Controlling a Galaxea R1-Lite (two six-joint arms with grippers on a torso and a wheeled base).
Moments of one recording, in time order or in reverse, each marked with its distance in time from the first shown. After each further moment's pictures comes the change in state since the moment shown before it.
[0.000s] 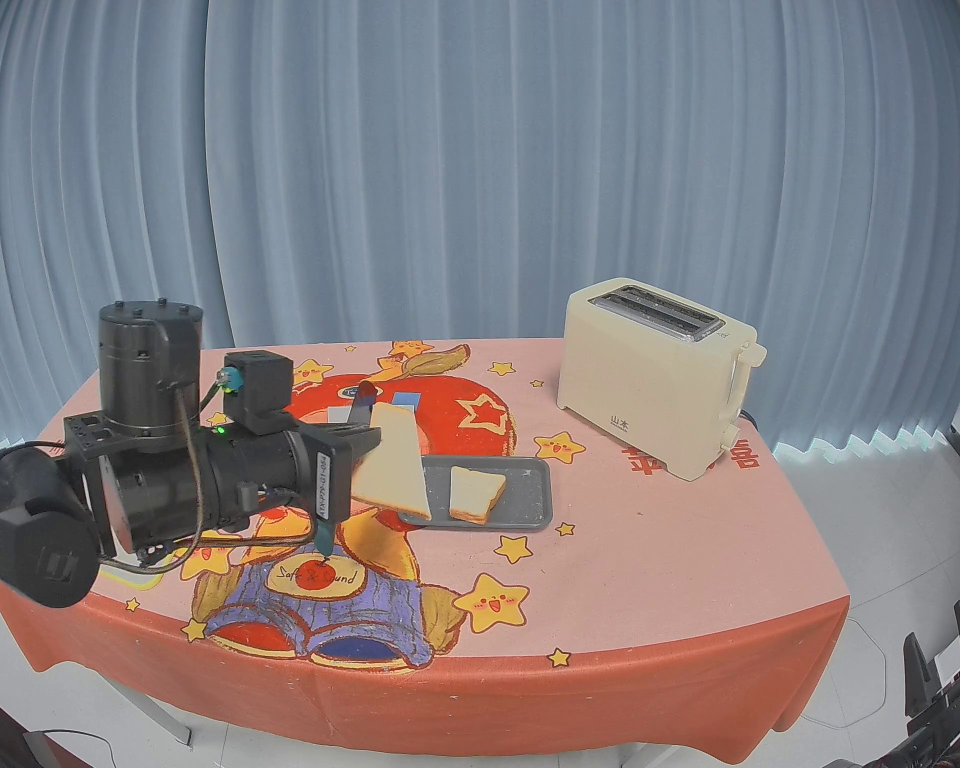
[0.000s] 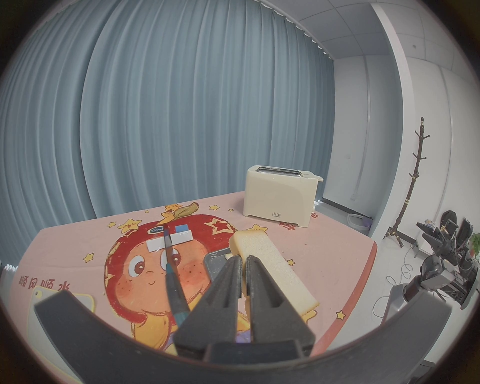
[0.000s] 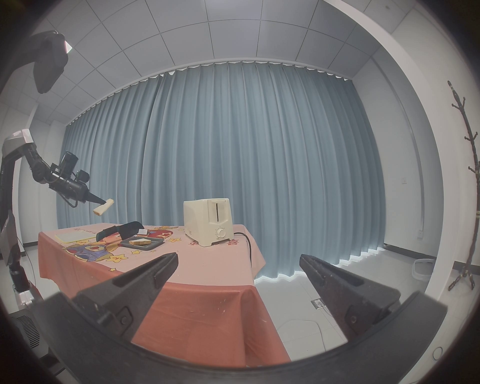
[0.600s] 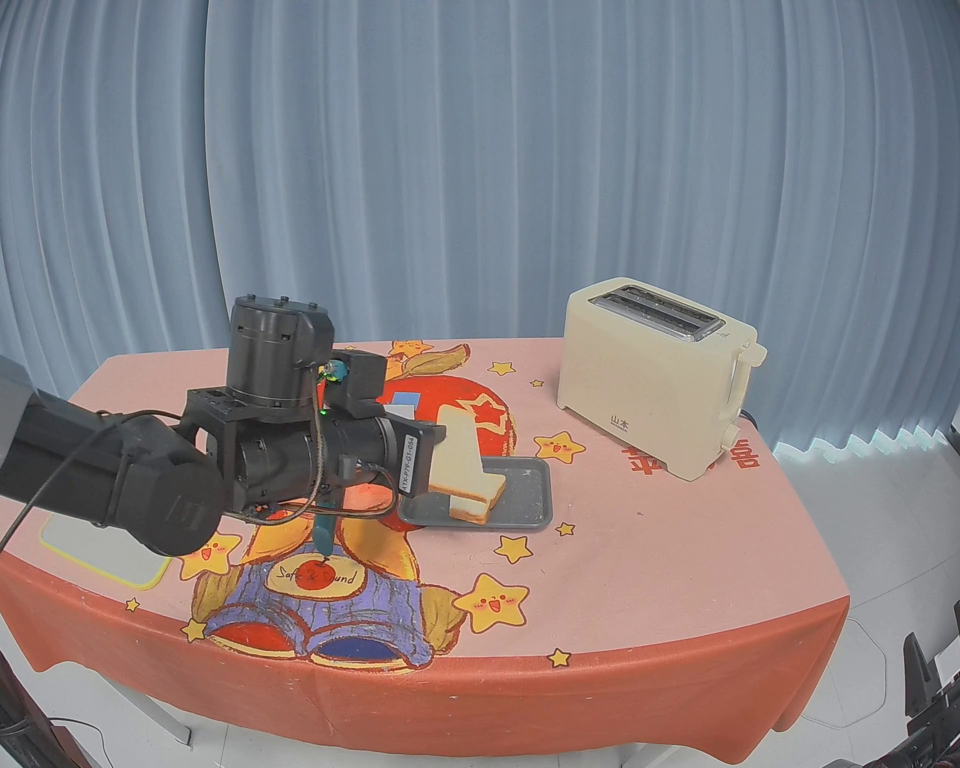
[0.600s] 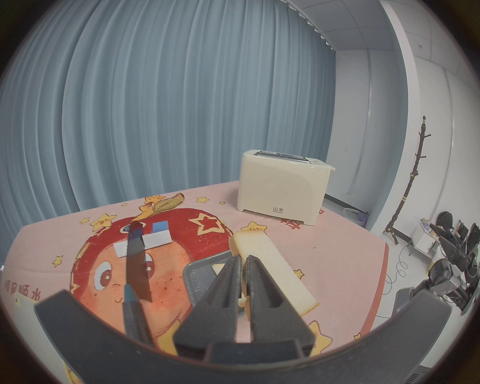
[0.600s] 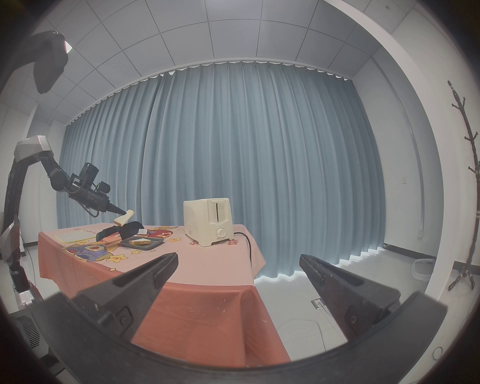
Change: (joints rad) left arm -0.001 0.277 -0.212 -0.002 -0.048 -0.013; right arm 0.000 0.000 0.000 0.000 0.000 0.000
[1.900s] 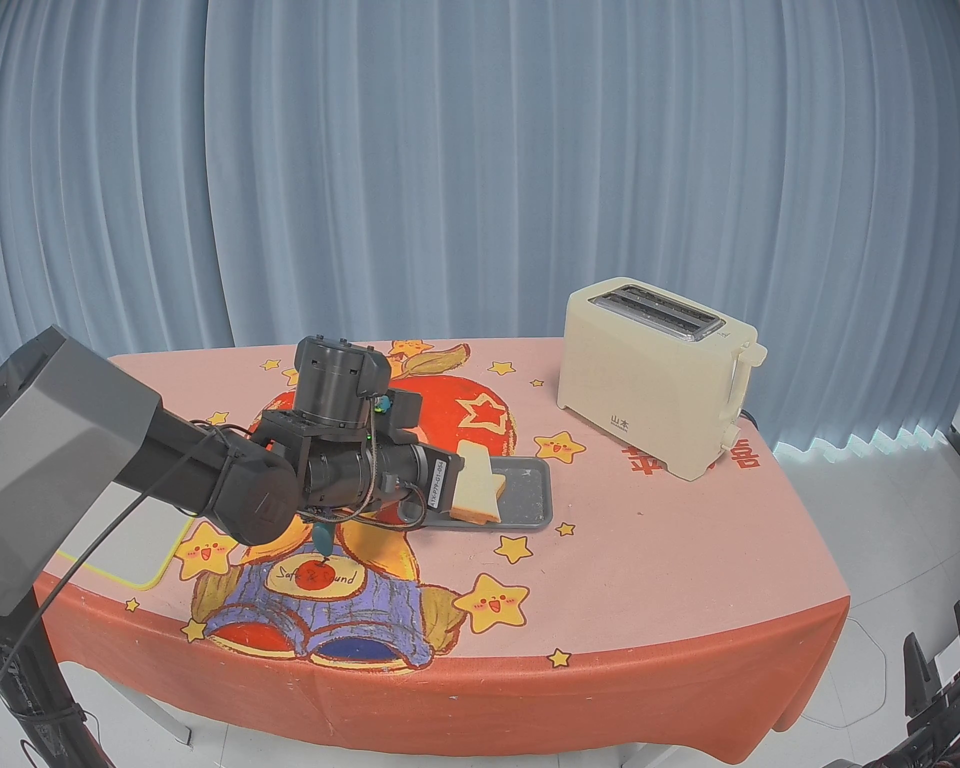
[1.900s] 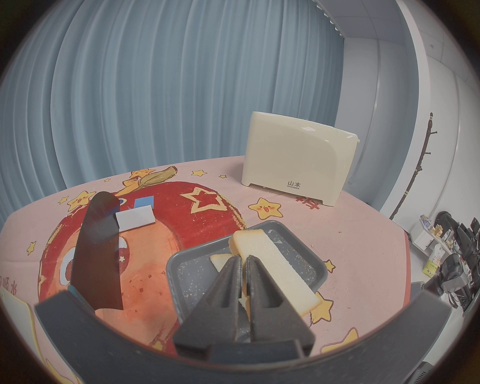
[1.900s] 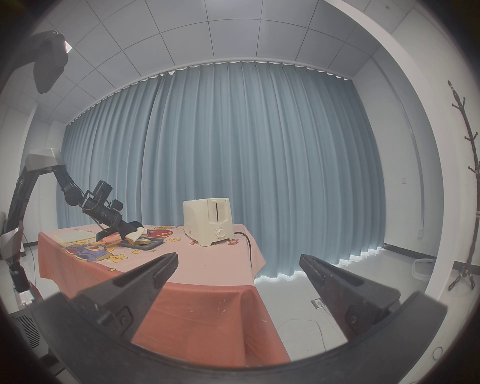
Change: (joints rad) left arm 0.031 0.224 -0.117 0.001 -0.048 0.000; right arm 0.000 0.000 0.000 0.000 0.000 0.000
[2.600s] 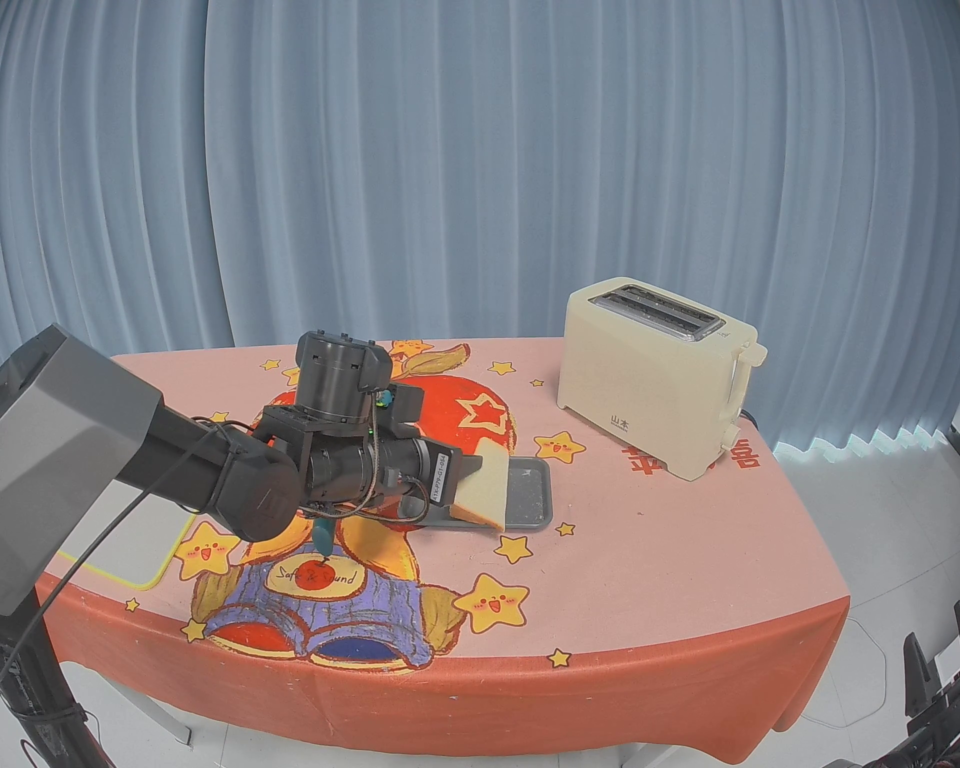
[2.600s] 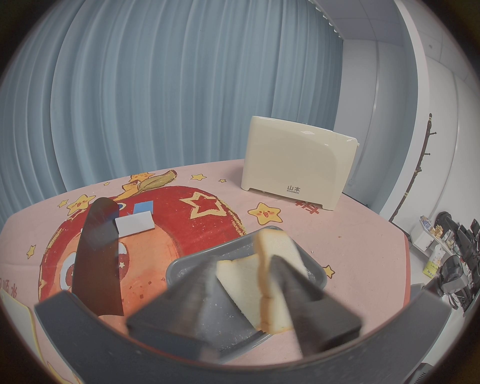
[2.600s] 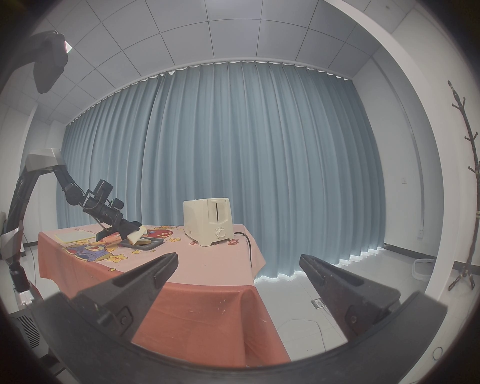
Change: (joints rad) left arm 0.001 0.005 -0.017 -0.004 0.000 0.000; right arm 0.000 0.000 0.000 0.000 0.000 0.000
